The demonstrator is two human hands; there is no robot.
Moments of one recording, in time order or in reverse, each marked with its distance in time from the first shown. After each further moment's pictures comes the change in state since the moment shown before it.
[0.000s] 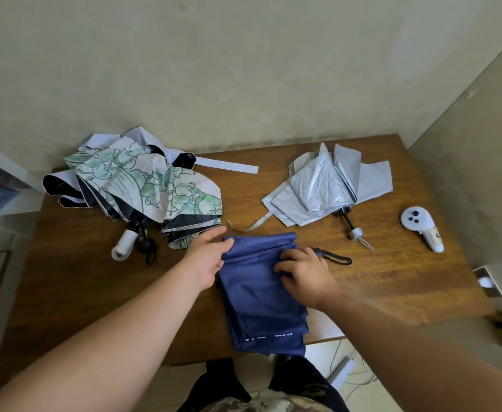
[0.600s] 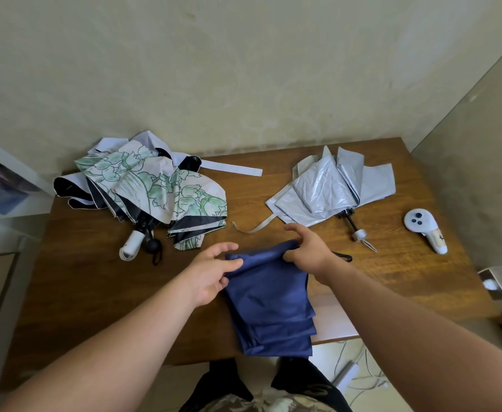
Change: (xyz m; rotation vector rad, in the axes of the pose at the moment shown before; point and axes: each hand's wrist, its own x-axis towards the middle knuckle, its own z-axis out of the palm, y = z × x) left_hand -0.034 -0.009 -0.014 0.003 -0.149 -0.068; right_hand 0.031 -0.015 -0.040 0.895 0.019 0.430
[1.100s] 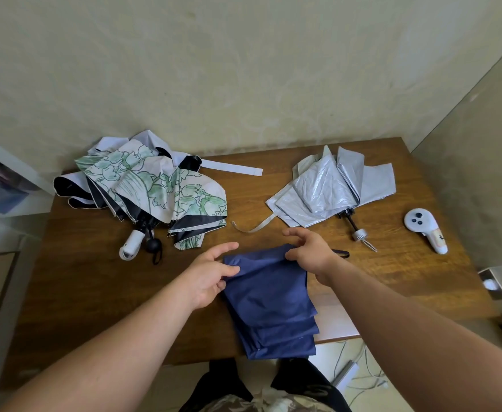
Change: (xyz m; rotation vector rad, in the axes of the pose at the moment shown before) left_hand -0.011 0.001 -0.001 0.052 -0.030 -0.012; right_hand 0.000 0.003 0.001 0.171 -0.036 0.022
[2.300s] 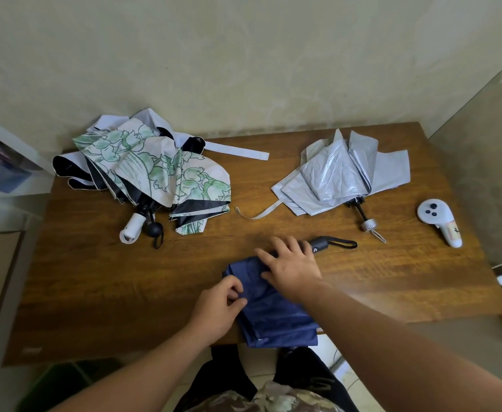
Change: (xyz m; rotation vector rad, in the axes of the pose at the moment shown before) left_hand 0.000 -0.107 -0.013 0.910 0.126 0.318; right_hand -0.008 0.042 0.052 -1.372 -0.063 -0.447
